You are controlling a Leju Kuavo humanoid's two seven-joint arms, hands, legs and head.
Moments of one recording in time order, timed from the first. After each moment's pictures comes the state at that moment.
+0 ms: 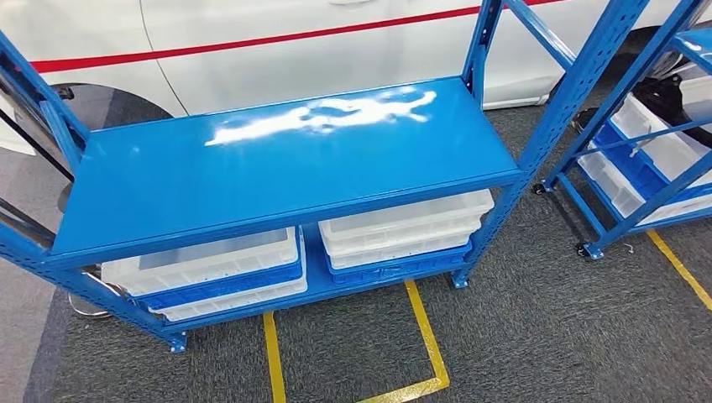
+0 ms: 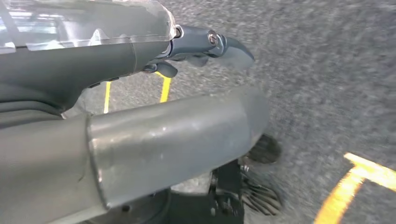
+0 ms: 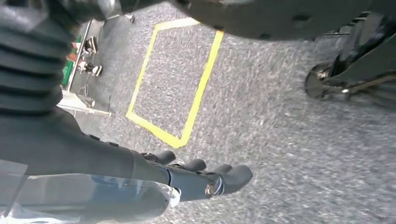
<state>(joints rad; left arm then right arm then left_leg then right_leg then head) -0.20 -0.11 1.23 -0.22 -0.87 0.08 -0.18 -0.05 0.13 -0.40 -0.18 0.78 0.05 0.17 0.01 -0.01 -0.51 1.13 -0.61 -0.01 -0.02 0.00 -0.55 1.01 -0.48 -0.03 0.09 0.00</state>
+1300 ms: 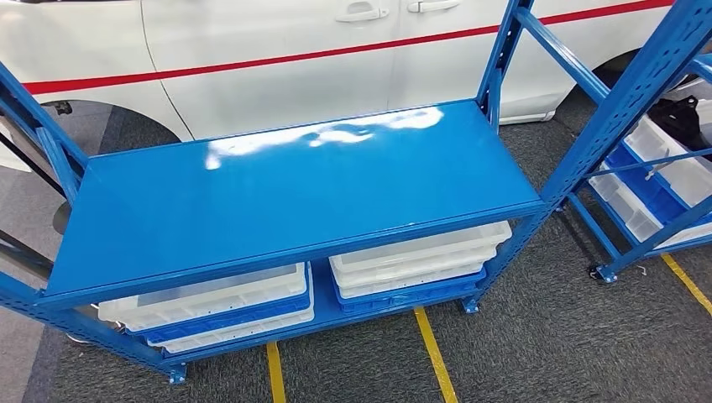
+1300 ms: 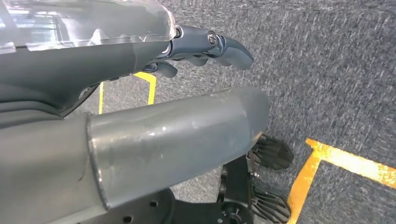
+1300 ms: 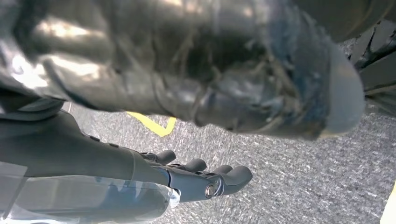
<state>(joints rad) -0.20 -0.09 1.20 -0.22 -0.89 0.05 -0.17 -0.05 0.13 -0.40 -0.18 0.83 0.05 0.17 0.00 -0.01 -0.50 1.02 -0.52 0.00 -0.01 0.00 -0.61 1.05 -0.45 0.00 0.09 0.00</state>
